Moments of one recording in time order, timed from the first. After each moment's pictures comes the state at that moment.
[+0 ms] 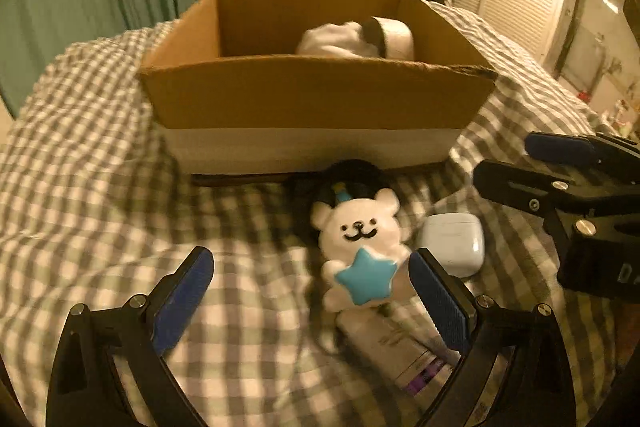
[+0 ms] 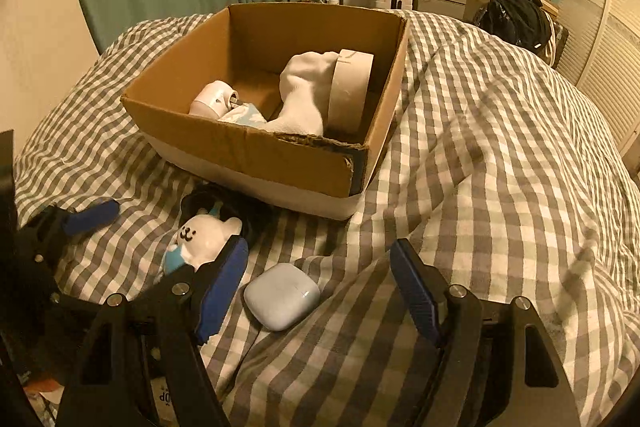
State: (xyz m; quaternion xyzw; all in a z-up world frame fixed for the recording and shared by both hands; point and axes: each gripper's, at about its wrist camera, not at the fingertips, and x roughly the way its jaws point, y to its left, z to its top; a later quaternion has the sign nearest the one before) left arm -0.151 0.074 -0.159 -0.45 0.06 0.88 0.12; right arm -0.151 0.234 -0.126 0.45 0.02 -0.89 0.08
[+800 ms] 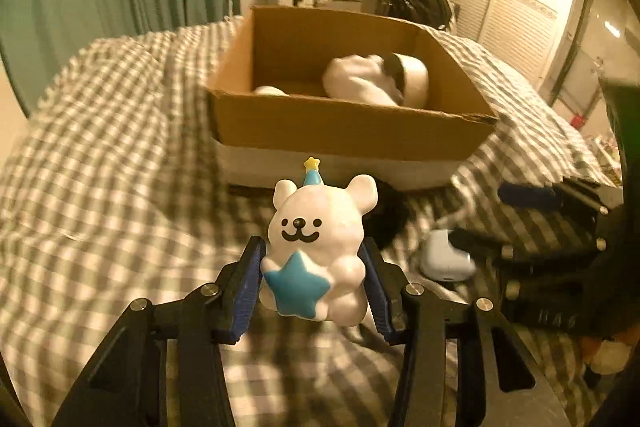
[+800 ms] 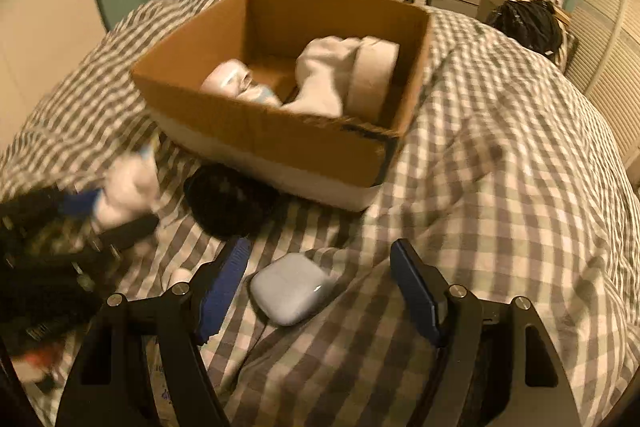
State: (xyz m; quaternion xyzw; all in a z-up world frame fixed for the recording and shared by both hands) left arm -0.143 0.035 -0.125 -0.43 0.04 0.90 0.11; right arm -0.154 0.218 -0.138 0.47 0.05 -0.88 0.10
